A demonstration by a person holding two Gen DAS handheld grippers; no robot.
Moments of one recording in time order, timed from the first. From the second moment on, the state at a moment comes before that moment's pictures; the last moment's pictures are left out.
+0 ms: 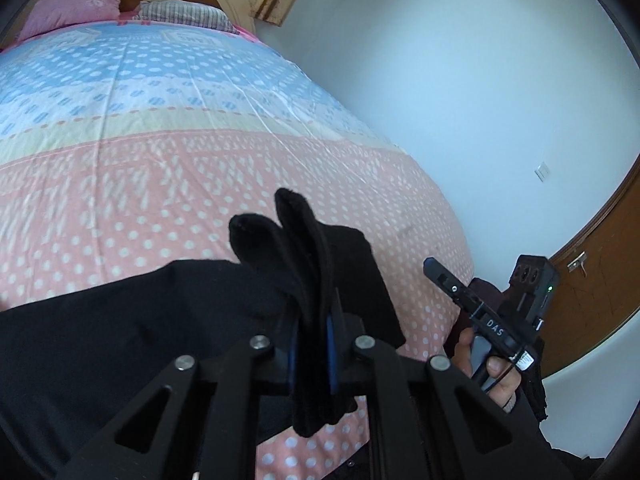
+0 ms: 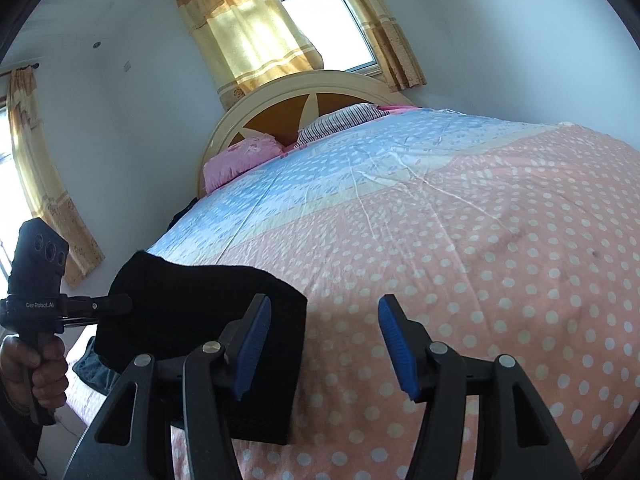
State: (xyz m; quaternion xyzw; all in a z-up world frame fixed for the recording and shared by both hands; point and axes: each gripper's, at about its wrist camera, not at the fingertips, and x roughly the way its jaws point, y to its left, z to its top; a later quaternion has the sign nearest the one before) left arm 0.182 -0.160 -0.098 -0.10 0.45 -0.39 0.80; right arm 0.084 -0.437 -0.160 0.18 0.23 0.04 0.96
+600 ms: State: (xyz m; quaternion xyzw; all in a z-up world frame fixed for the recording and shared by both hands) left arm 0.208 -0.227 -0.118 -0.09 0.47 -0.43 0.76; right arm 0.085 -0.319 -0.160 0.04 0.25 0.12 0.96
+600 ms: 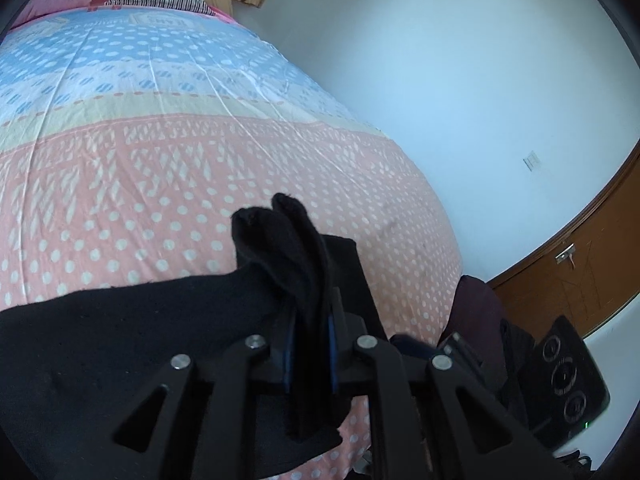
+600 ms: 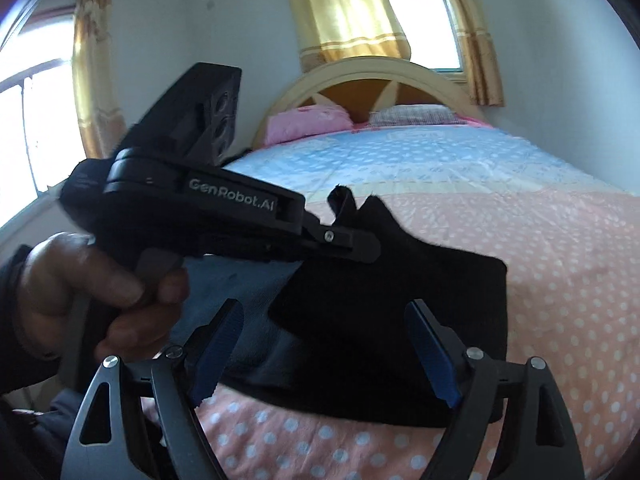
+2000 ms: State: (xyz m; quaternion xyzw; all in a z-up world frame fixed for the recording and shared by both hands) left arm 0.201 -0.267 -0.101 -0.11 0.52 -0.48 0.70; right arm 0.062 -0.332 -0.144 -0.06 0.23 0.05 0.97
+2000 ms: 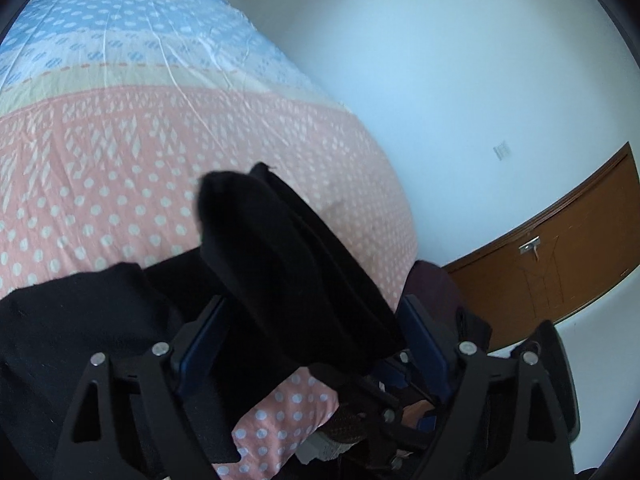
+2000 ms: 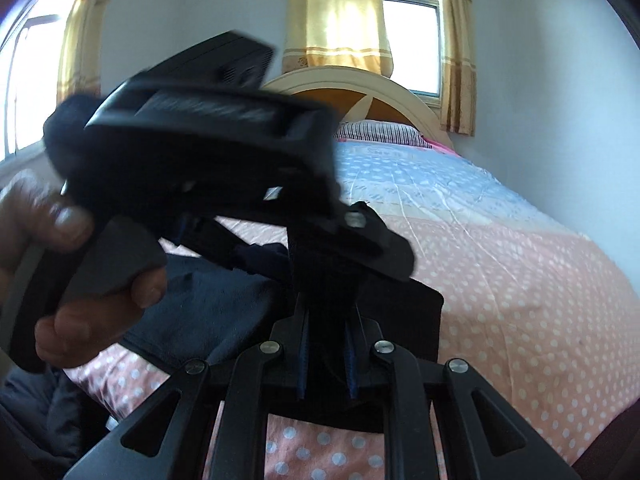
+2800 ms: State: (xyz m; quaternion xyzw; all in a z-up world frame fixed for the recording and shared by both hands) left arm 0.214 -0.387 -0.077 0.02 0.56 -0.49 0.67; right arm 0.019 -0.523 -0.140 0.22 0.12 -0.13 0.96
